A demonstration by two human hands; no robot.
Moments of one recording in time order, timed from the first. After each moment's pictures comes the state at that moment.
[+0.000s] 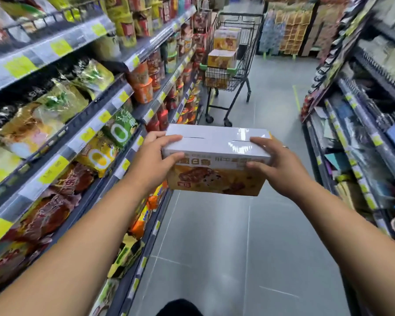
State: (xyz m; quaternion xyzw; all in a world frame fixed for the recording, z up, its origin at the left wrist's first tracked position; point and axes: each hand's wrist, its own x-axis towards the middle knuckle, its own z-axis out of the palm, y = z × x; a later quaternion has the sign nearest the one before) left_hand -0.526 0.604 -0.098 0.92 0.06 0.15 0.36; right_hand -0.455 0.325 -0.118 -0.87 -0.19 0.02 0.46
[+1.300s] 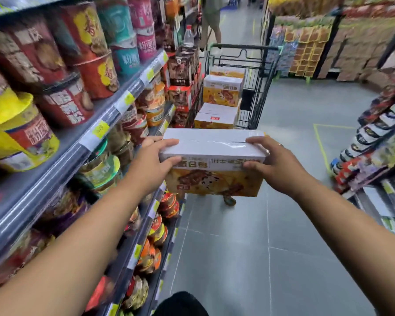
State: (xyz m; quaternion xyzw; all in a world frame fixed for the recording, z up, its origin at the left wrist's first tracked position) left_hand 0.431 0.761 -0.089 0.92 0.07 0.13 0.35; right_hand 0.499 0.485 -0.099 -0.90 -0.18 0.02 0.41
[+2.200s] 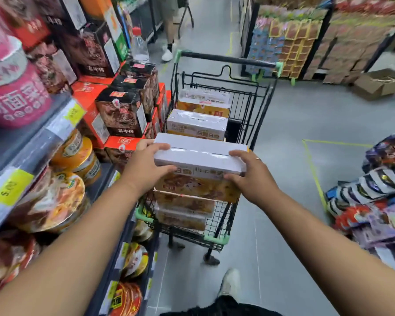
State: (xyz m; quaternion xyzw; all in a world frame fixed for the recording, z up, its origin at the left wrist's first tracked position) left_hand 0.989 0.825 -0.161 0.94 0.06 0.05 0.33; right_hand 1.013 0.563 -0.178 -0.91 -0.08 0.04 0.41
